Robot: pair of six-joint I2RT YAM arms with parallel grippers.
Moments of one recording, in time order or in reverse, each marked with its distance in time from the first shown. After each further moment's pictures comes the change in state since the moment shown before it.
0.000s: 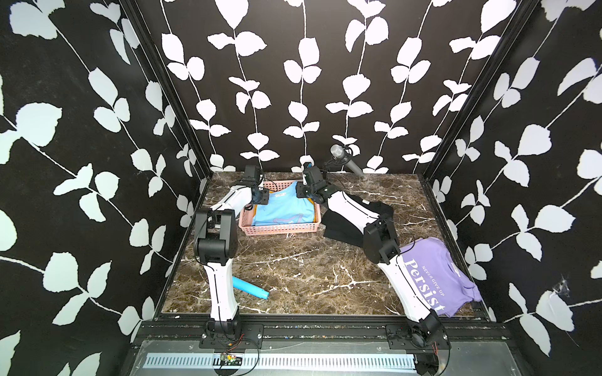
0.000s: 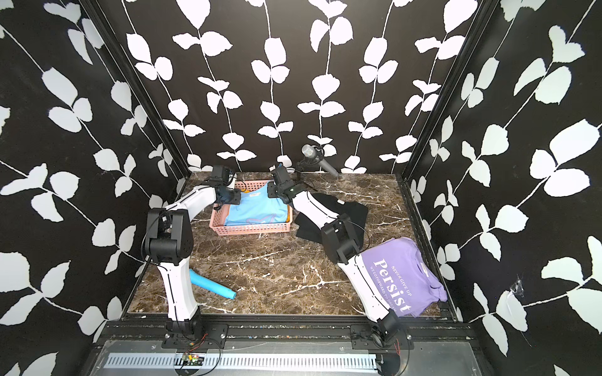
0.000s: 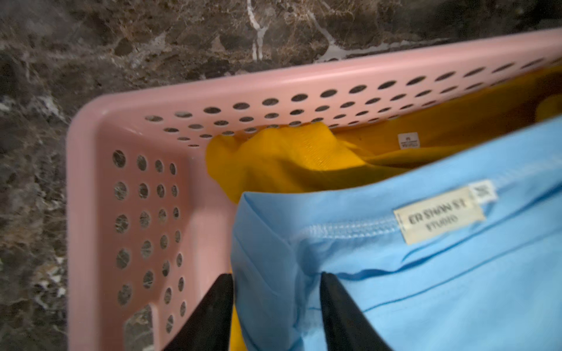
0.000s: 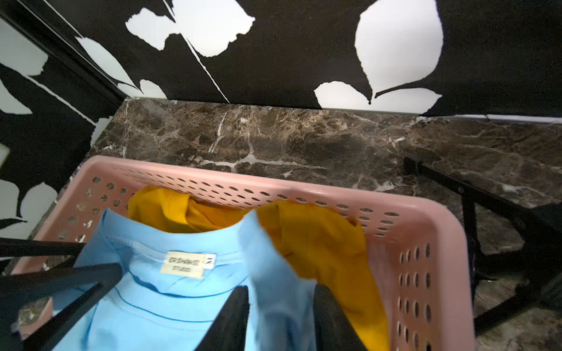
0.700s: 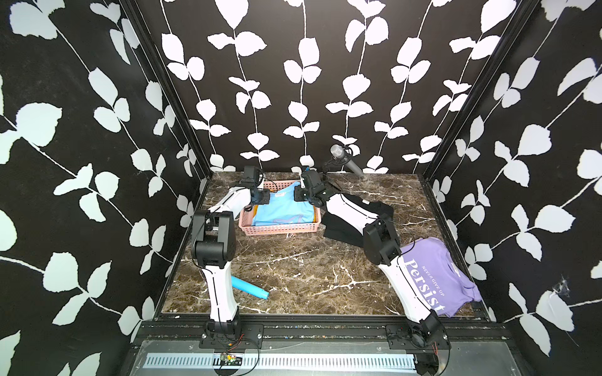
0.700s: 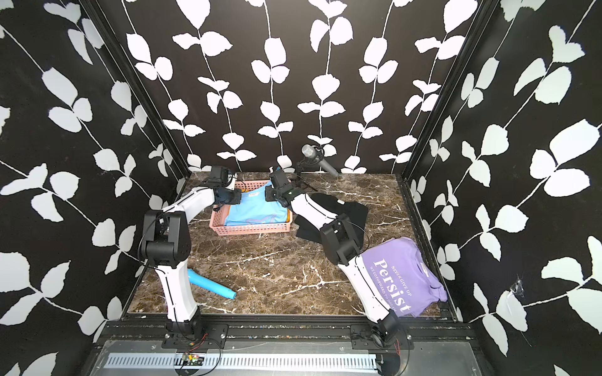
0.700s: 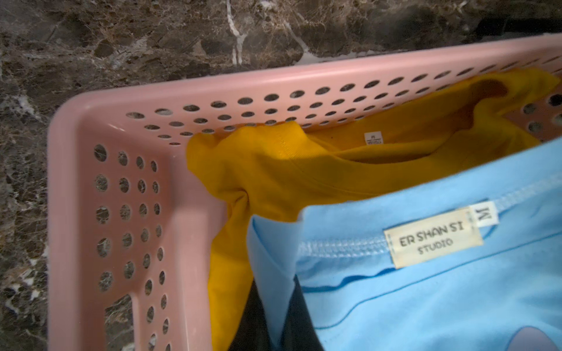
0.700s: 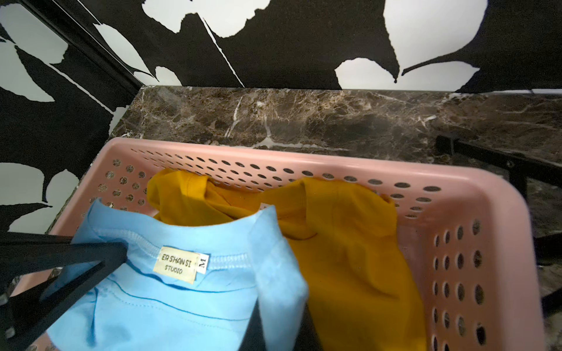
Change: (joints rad) left arm 0.000 -0.038 -0.042 0.026 0.077 -0.014; right arm 0.020 -0.029 -0.077 0.045 -0.037 0.031
